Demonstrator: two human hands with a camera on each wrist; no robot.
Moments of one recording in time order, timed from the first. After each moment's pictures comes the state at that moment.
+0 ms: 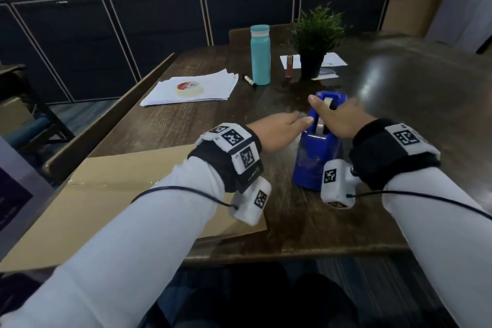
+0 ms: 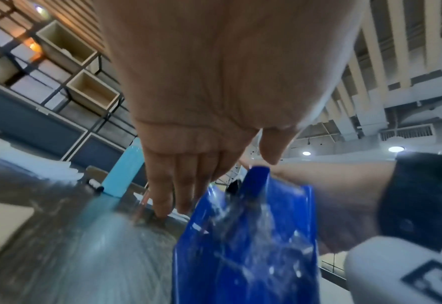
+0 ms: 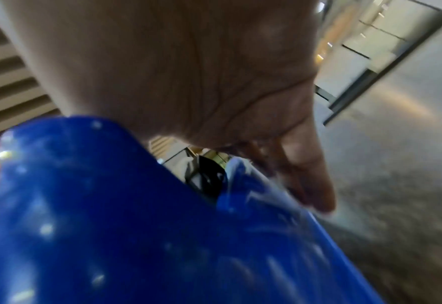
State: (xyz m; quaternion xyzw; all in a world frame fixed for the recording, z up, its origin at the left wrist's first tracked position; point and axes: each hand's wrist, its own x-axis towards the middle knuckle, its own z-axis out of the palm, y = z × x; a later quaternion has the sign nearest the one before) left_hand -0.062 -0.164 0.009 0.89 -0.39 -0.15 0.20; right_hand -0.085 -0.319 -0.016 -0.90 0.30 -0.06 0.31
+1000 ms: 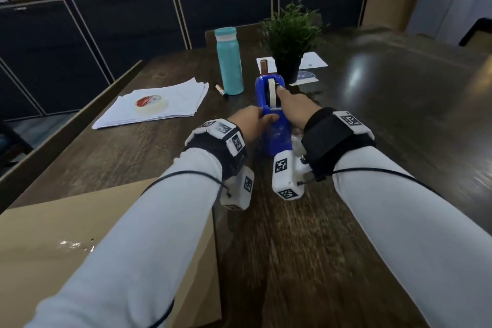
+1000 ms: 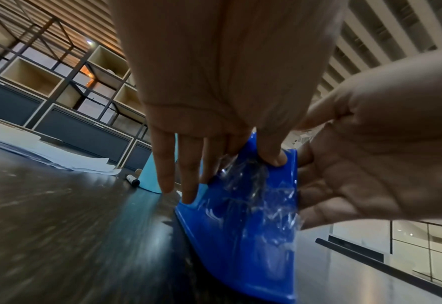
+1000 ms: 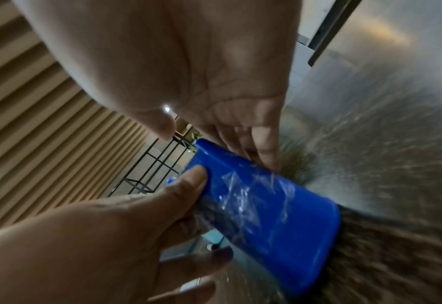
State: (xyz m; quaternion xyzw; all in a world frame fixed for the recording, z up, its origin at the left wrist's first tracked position) left_hand 0.073 -0.253 -0.024 0.91 -0.32 -0.10 0.23; right_hand 0.025 -0.359 -0.014 -0.82 0.24 -0.06 0.52
